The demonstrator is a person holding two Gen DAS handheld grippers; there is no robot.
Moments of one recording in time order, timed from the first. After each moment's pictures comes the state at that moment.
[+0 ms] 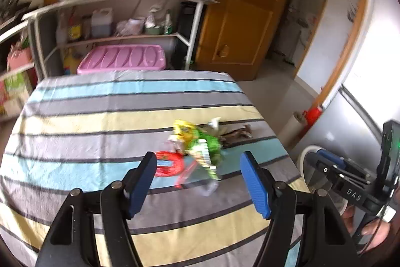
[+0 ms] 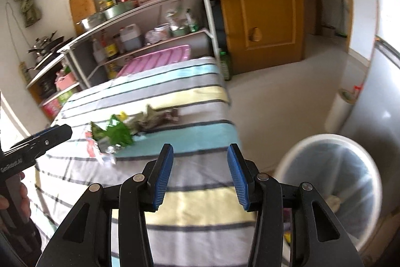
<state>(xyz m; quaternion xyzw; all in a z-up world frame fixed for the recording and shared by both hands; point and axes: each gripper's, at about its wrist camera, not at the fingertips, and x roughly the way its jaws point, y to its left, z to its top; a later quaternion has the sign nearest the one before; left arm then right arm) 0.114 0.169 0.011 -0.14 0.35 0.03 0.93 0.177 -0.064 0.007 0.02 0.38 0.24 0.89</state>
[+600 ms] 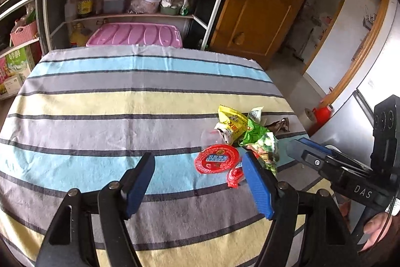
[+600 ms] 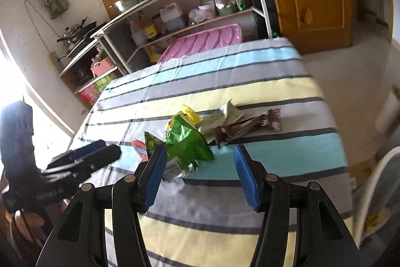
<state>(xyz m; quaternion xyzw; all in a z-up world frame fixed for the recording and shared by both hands) 0.128 0.219 -0.028 -0.17 0.39 0.05 0.90 0.210 0.037 -0.020 0.05 0.44 0.34 0.83</state>
